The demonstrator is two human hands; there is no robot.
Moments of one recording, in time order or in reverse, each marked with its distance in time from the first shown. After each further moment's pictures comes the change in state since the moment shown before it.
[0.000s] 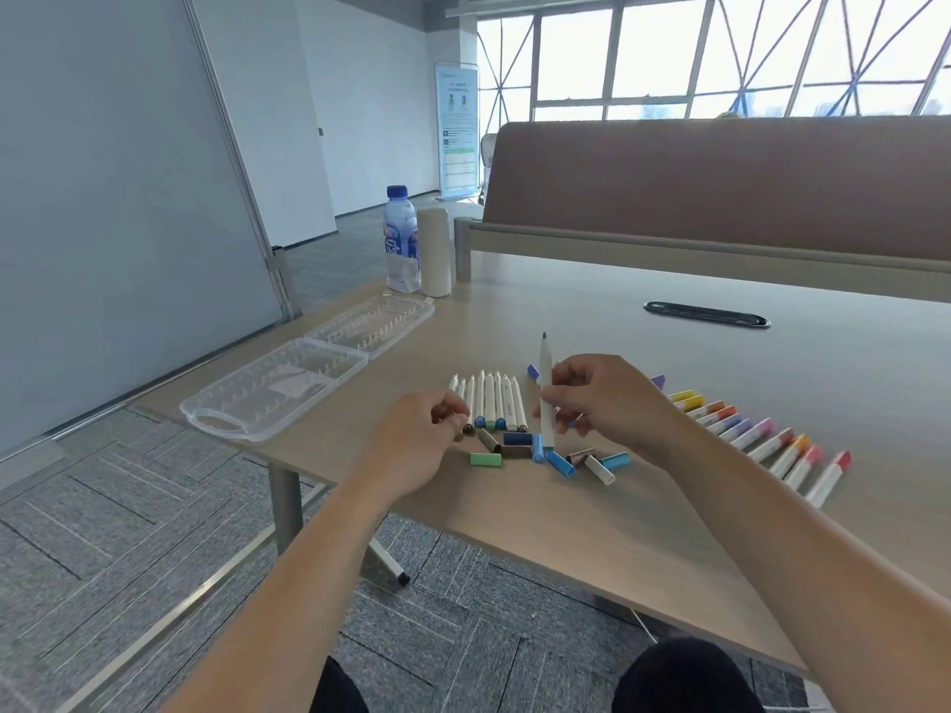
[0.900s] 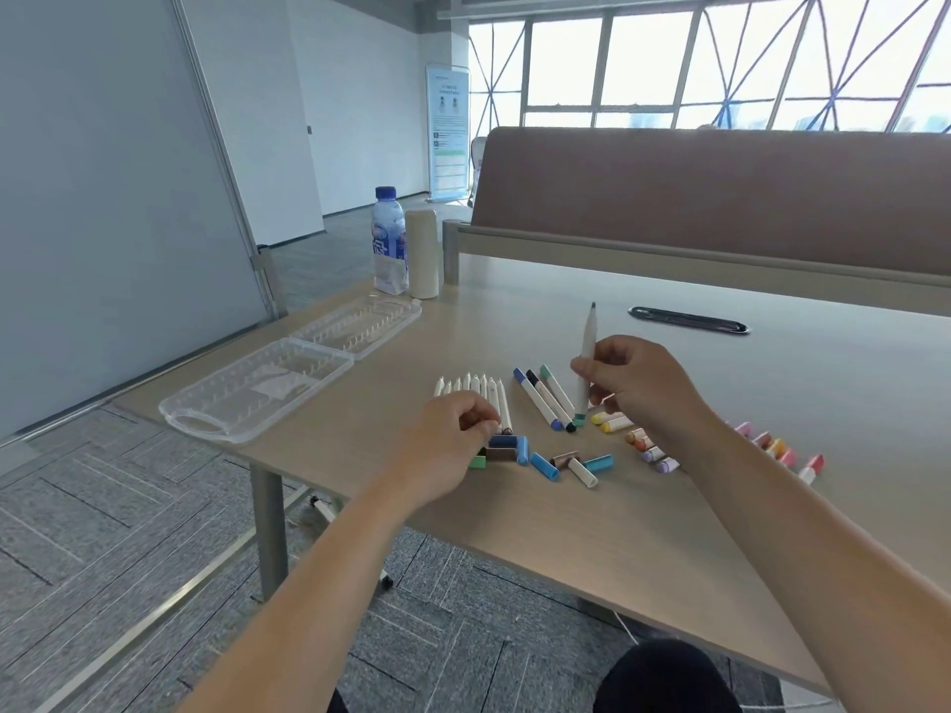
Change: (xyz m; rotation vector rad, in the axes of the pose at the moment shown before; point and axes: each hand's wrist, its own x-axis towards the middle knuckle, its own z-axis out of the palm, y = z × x) left_hand 0.003 0.021 0.029 -0.155 -0.057 0.074; right_hand -0.005 0.009 -0.035 0.079 0.267 0.026
